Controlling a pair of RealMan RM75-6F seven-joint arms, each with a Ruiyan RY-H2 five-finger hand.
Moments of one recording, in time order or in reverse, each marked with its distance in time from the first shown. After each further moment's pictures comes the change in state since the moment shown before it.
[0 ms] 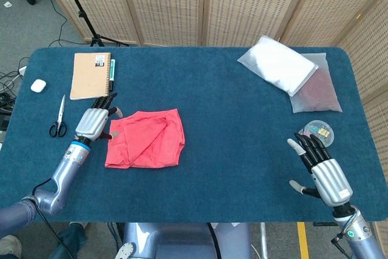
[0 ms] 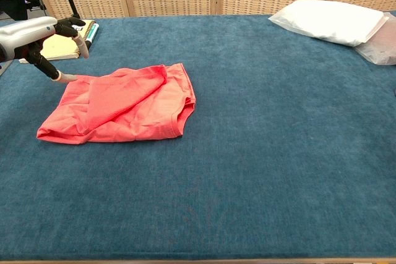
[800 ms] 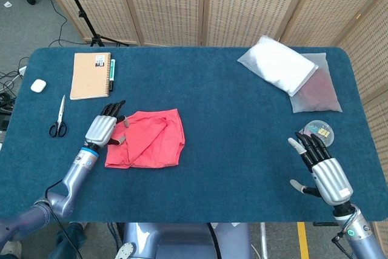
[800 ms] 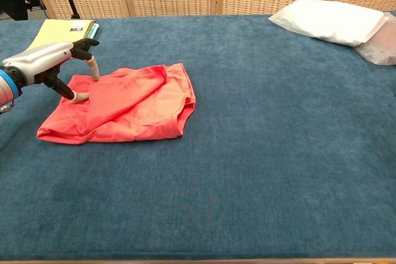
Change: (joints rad) left arm 0.013 -0.182 0.022 0.250 0.120 0.021 -0.118; right arm 0.002 0.002 0.002 0.003 0.011 -0.008 0.007
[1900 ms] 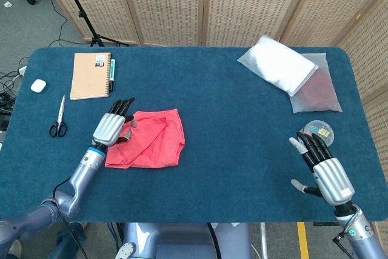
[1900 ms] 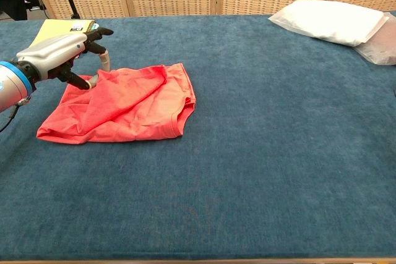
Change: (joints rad) left arm -0.011 -0.030 -0.020 -0.004 0.078 0.093 0.034; right arm -0.001 0.007 0.000 -0.003 -0.002 0.006 0.006
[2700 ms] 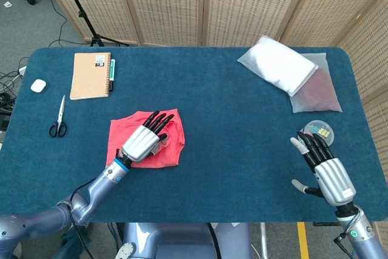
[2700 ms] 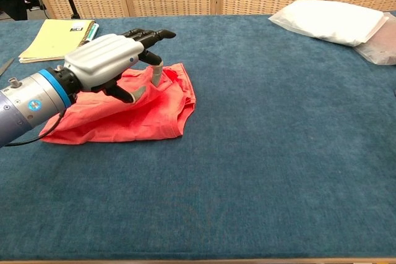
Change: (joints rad) left arm -0.060 -0.039 0.069 -0.116 0.180 0.090 0.227; right arm -0.003 0.008 0.000 -0.005 -0.005 0.009 0.008
